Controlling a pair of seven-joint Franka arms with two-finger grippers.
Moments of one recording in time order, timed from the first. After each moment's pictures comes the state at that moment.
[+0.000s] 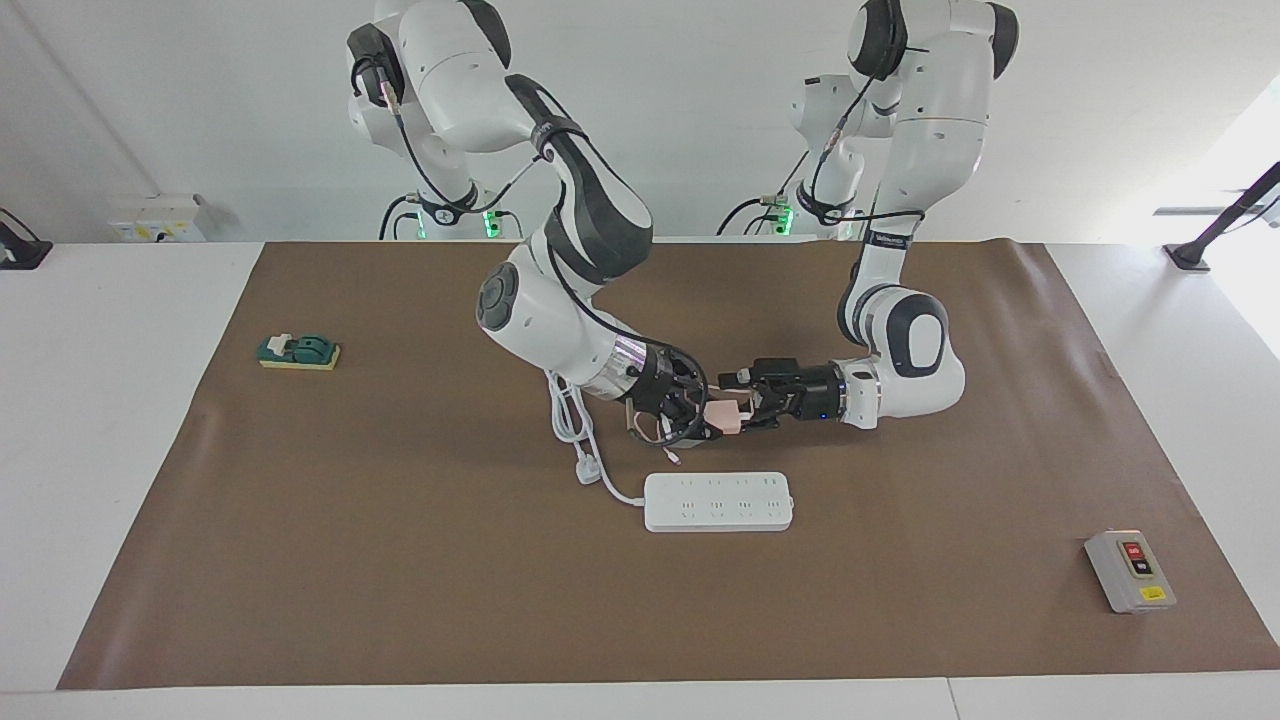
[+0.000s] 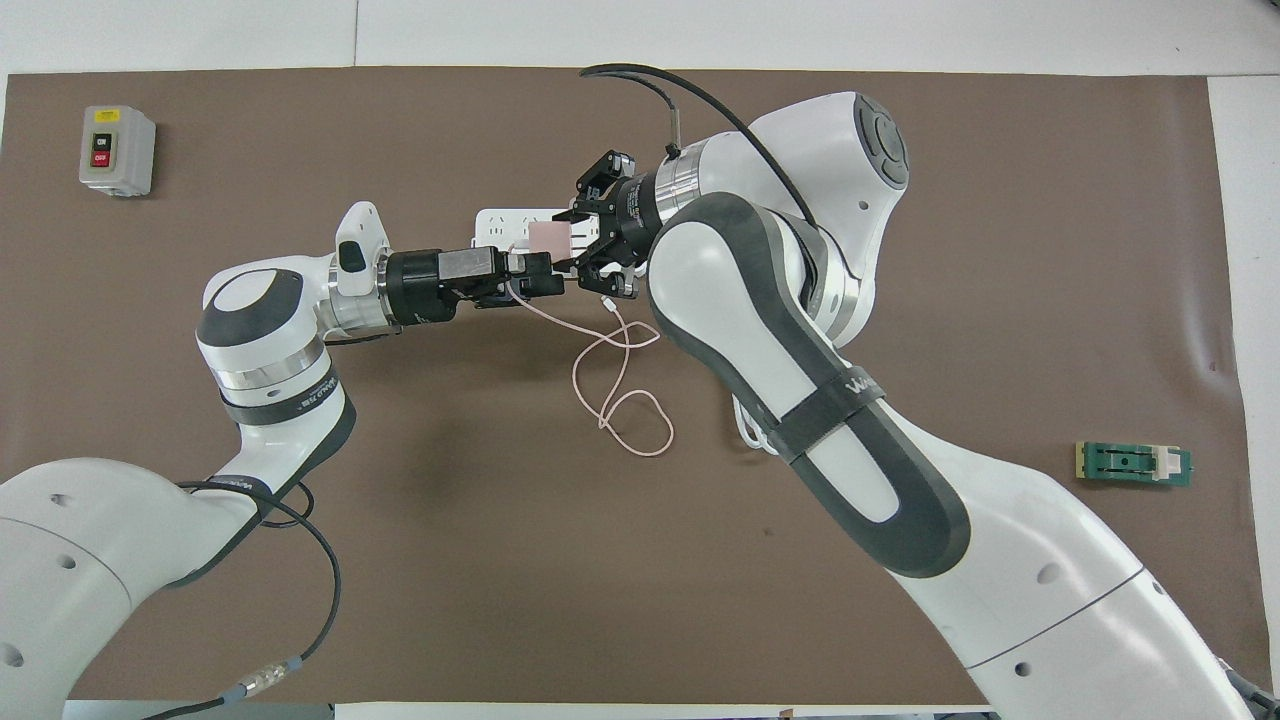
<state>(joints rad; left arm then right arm) -0.14 0.48 -0.07 -1.91 -1.72 1.71 0.85 0.44 0.58 0.03 -1.38 0.83 2.20 1.59</state>
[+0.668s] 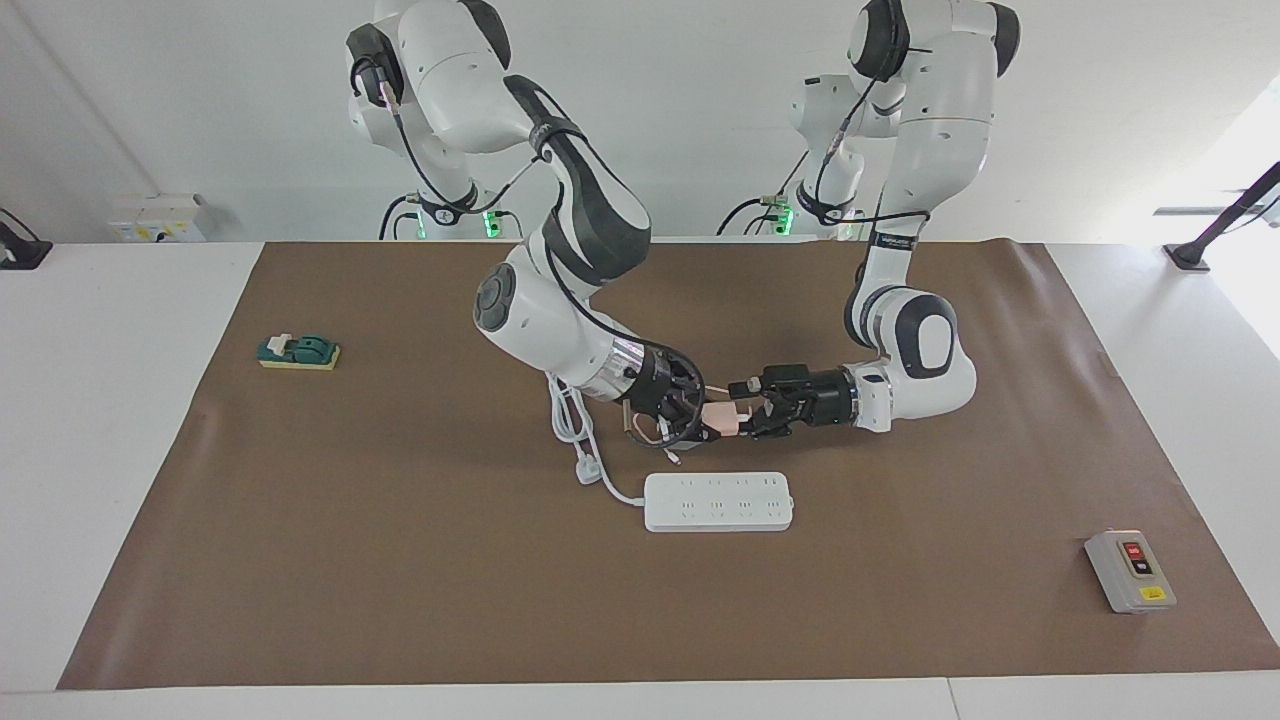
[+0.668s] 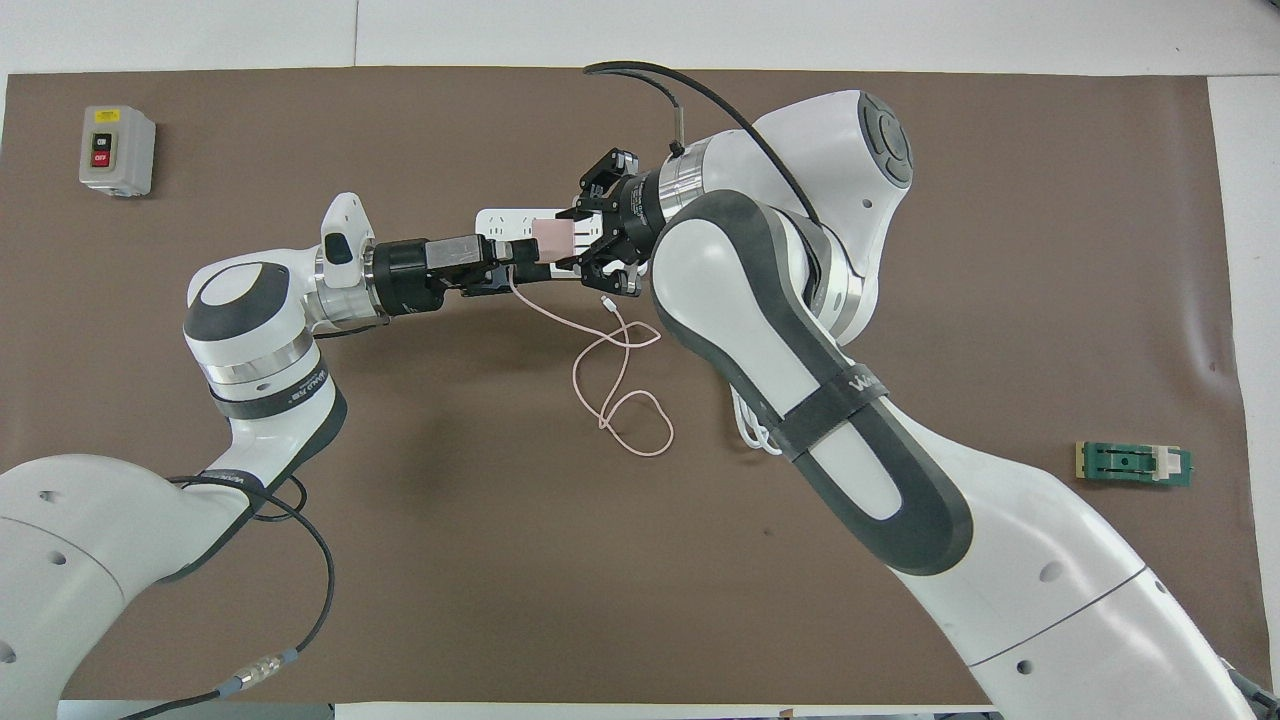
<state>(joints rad) -0.14 0.48 -0.05 -1.88 -1.72 1.74 0.86 0.44 0.58 0.03 -1.38 0.83 2.20 1.59</state>
